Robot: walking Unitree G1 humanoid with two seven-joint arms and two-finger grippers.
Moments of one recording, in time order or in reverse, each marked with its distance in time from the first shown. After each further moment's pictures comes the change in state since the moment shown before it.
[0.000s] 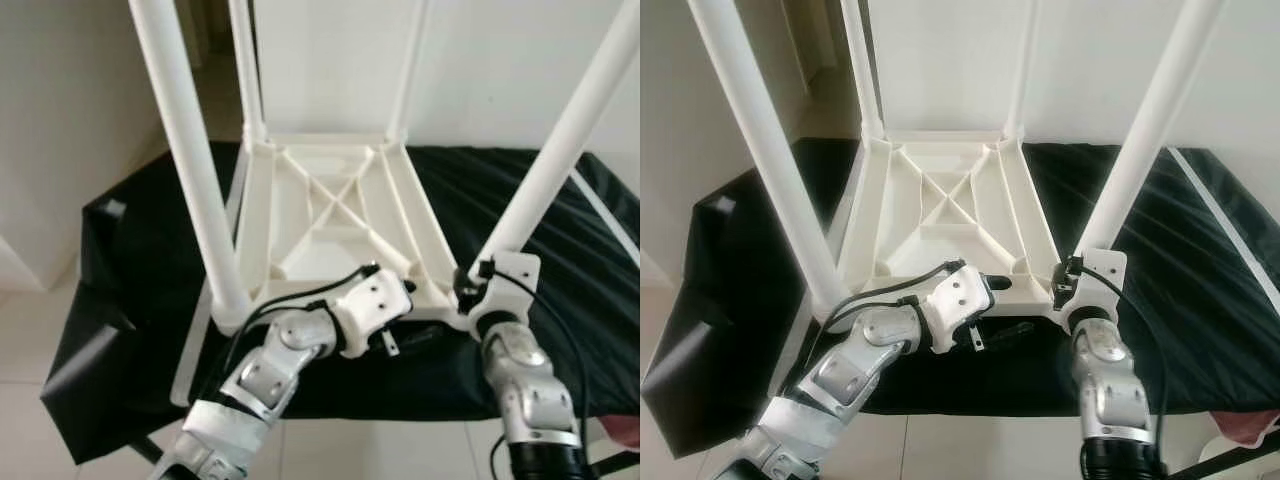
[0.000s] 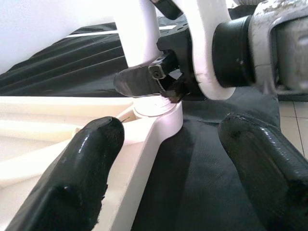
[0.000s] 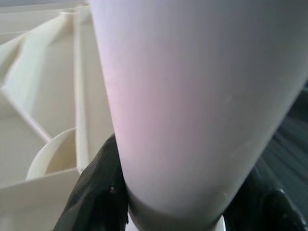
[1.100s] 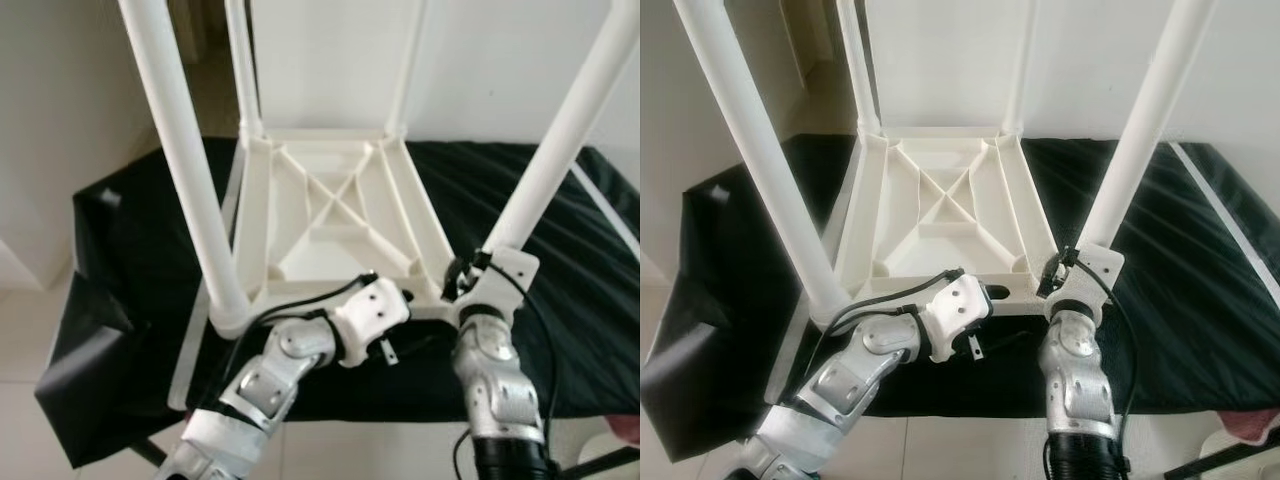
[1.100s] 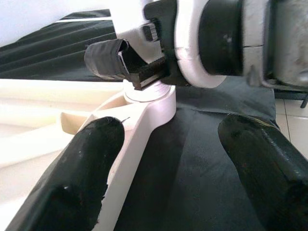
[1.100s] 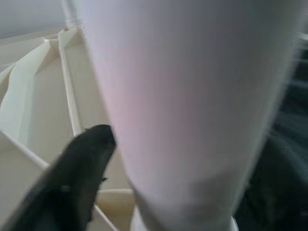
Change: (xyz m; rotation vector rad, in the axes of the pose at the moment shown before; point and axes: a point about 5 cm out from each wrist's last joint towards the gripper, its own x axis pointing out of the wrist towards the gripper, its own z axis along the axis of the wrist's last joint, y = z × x) left arm -0.002 -0.008 -0.007 -0.036 0.022 -0.008; right arm -0.012 0.011 0.003 0.103 -0.066 -0.021
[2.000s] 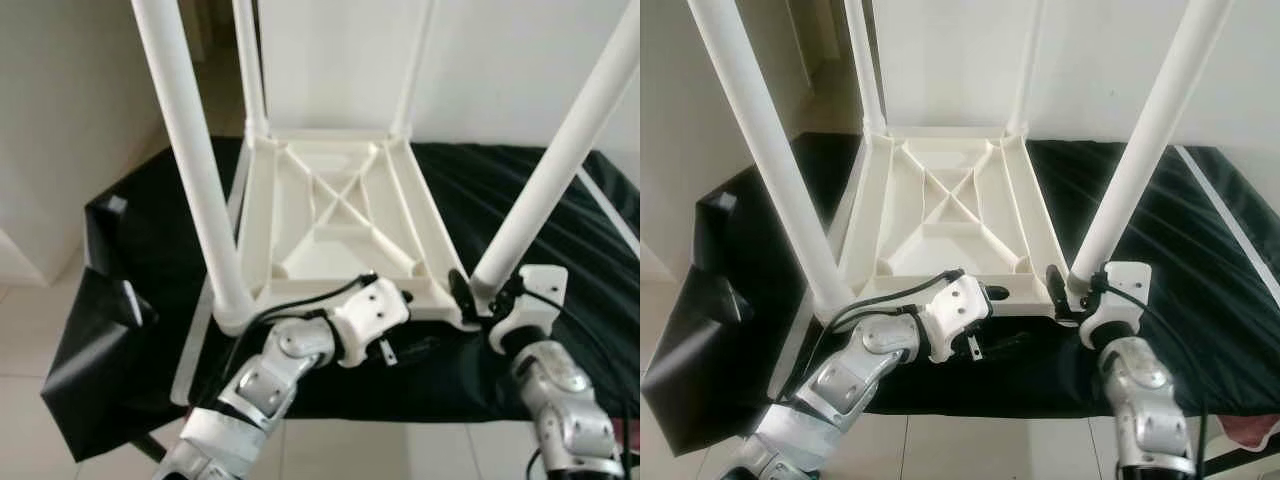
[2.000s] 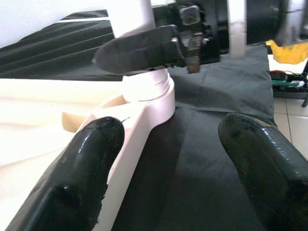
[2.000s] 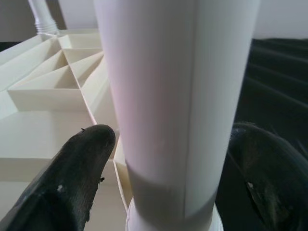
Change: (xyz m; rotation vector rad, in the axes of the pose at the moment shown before) left arm 0.000 0.000 0.000 0.000 -0.001 0.000; right arm 0.010 -0.043 0.011 -0.162 -0.017 0.494
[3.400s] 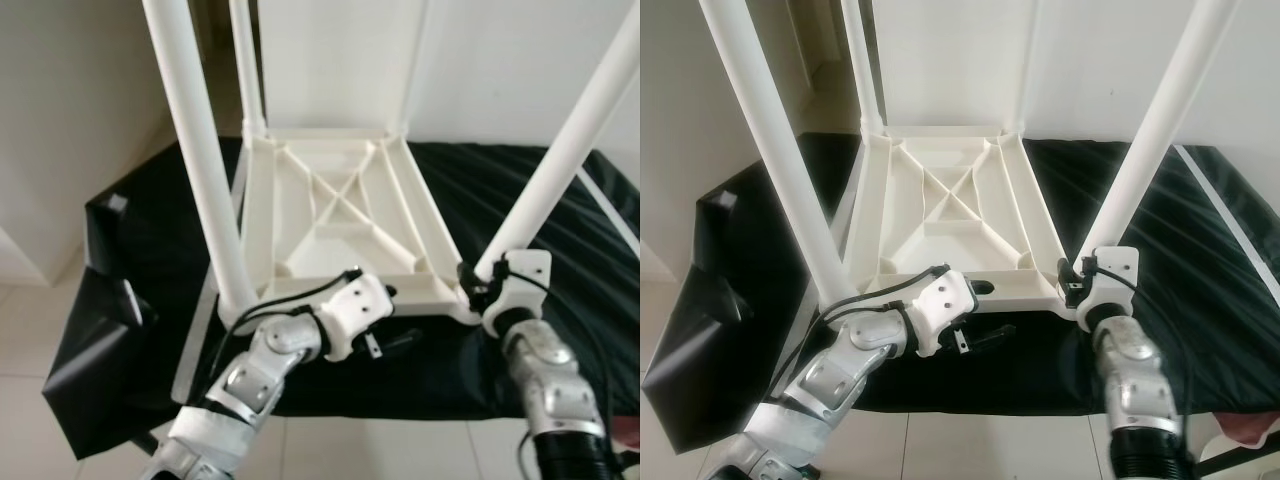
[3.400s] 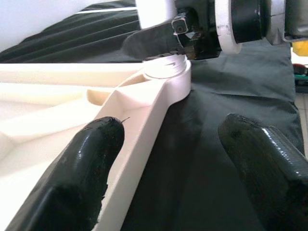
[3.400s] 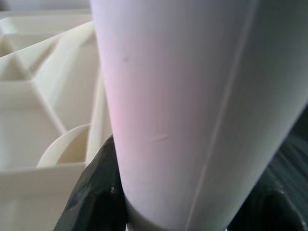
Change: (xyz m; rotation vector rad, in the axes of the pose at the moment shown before) left arm -0.015 0.013 -0.007 0.020 0.037 0.046; right arm 0.018 0.001 -0.015 0.021 0.054 -0.304
